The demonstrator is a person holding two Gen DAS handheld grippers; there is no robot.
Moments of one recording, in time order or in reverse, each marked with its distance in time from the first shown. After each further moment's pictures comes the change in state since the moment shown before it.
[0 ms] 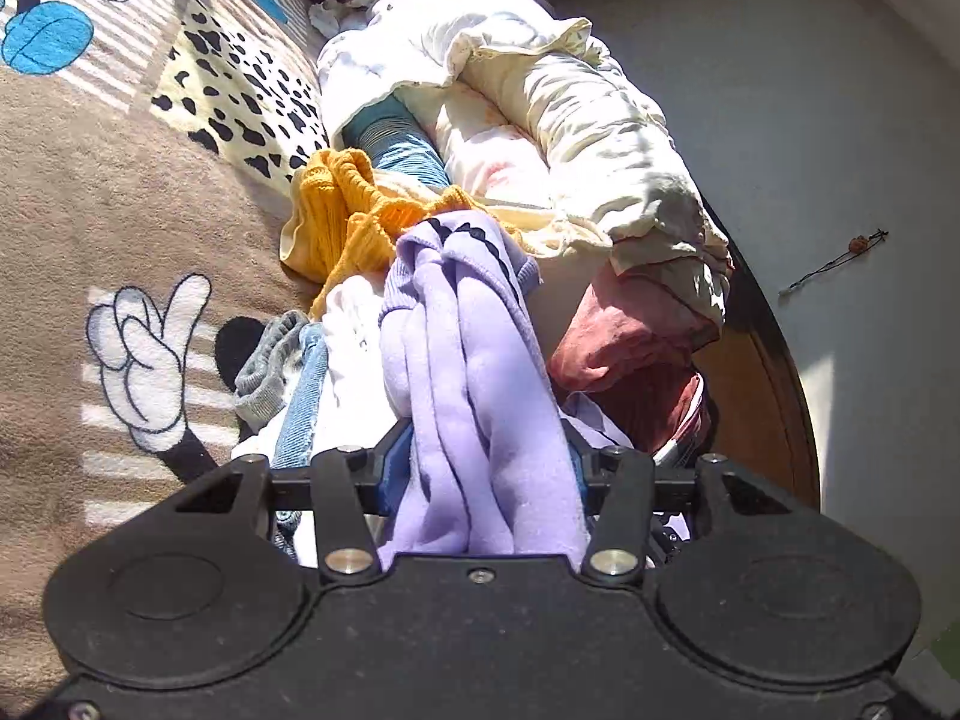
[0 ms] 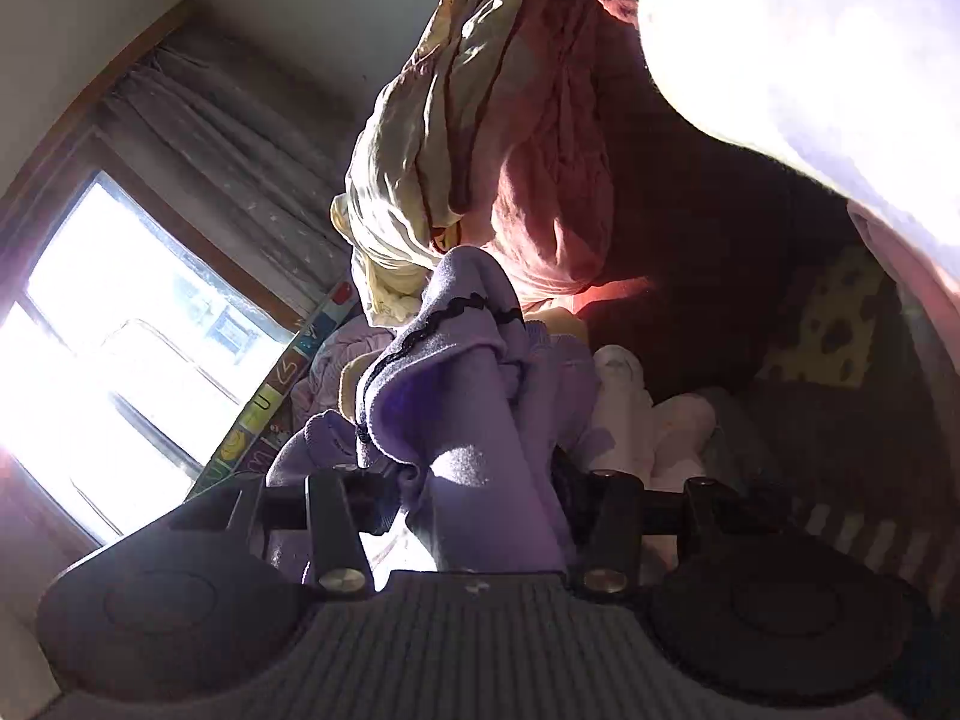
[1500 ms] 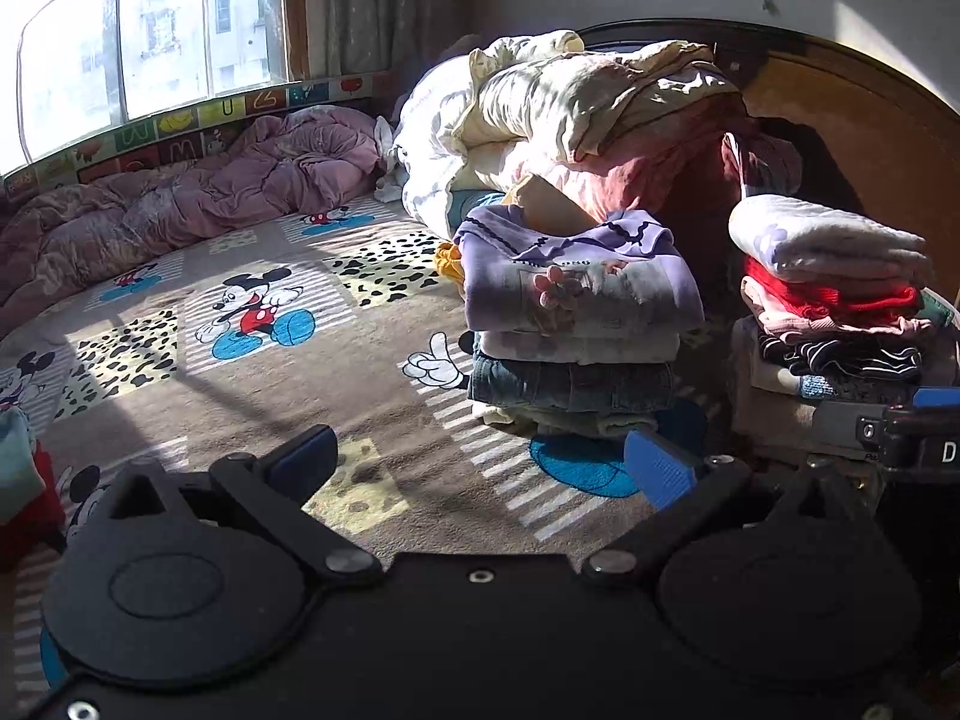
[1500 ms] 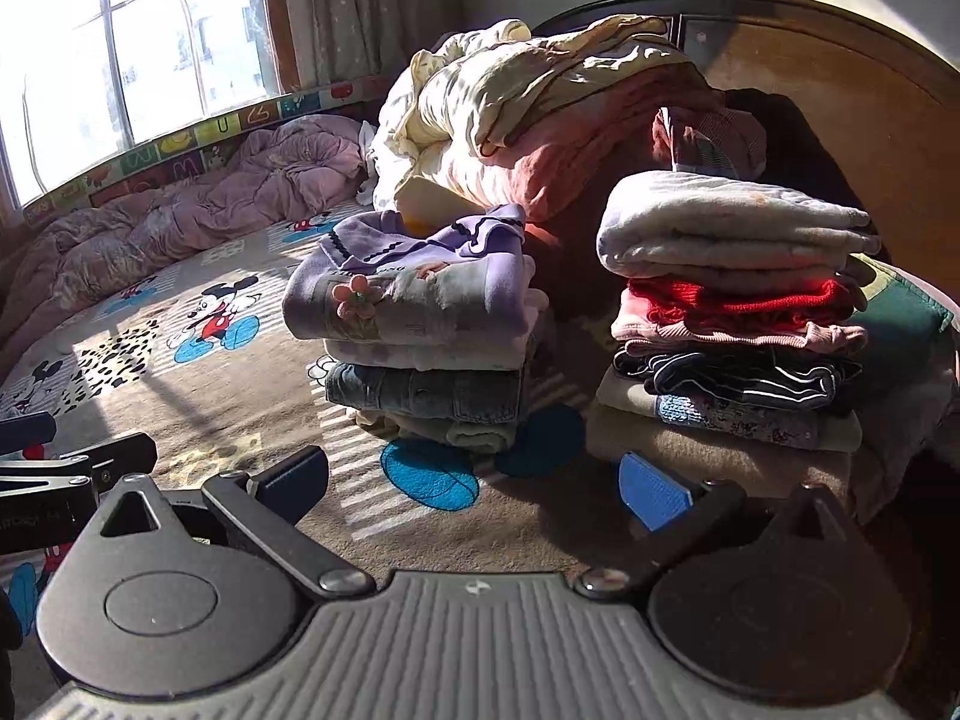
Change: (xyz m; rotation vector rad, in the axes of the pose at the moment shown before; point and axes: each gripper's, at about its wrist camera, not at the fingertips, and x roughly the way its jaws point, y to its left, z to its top) left arm -0.221 -0.196 -0.191 0.851 -0.054 0.675; right arm -0.297 0.123 -0.073 -0.637 0.224 -0.303
